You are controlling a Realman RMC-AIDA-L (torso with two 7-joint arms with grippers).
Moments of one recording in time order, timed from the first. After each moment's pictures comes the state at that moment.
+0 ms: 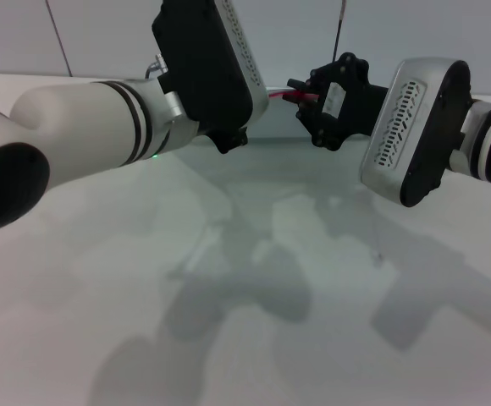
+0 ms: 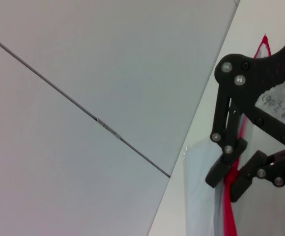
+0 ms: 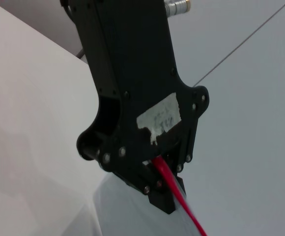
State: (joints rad) left arm -0.40 -2.03 -1.27 -1.54 2.86 -0.70 0.66; right arm 0.55 2.03 -1.77 -1.03 -1.50 -0.46 0.99
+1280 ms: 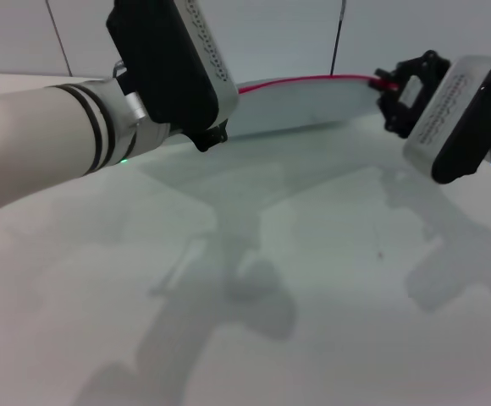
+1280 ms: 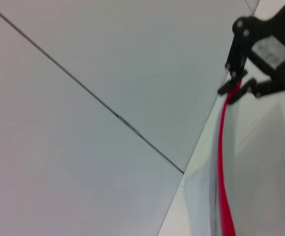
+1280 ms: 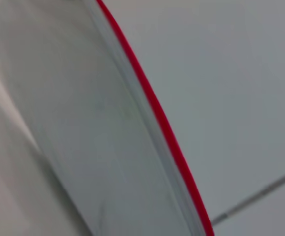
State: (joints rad) left arm -0.28 -2.03 -1.28 -1.71 2.87 -0.73 0.68; right arm 0.52 2.02 -1.72 -0.93 -1.50 -0.26 0.98
